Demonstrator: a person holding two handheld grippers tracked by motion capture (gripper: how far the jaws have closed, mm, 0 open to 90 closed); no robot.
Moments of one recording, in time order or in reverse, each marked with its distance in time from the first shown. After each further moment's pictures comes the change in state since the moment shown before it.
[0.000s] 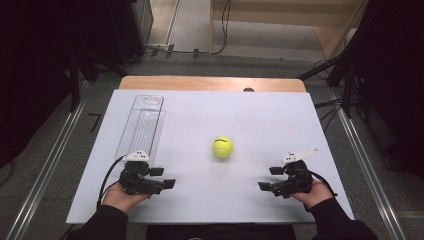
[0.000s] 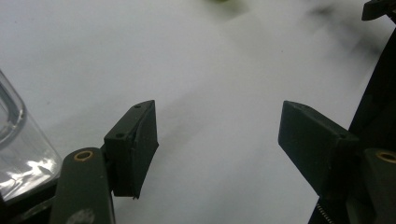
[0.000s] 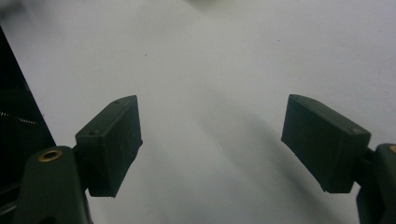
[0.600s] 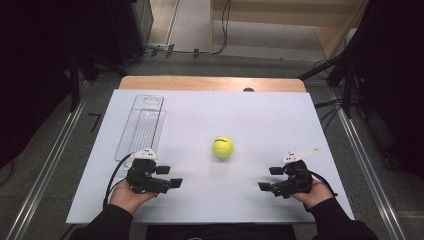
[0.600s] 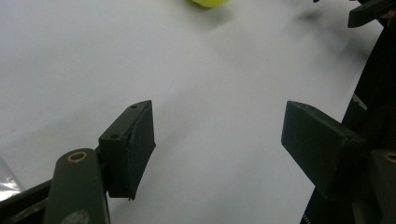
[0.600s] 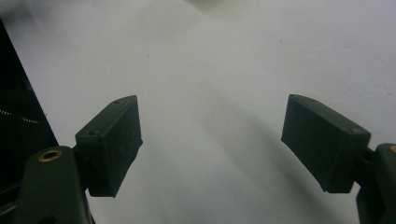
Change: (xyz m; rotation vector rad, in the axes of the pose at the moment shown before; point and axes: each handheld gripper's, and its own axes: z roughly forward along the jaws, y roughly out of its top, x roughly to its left) left arm -0.012 0.012 0.010 -0.001 -0.022 0.036; right arm 0.000 0.000 0.000 -0.001 0.007 -0.005
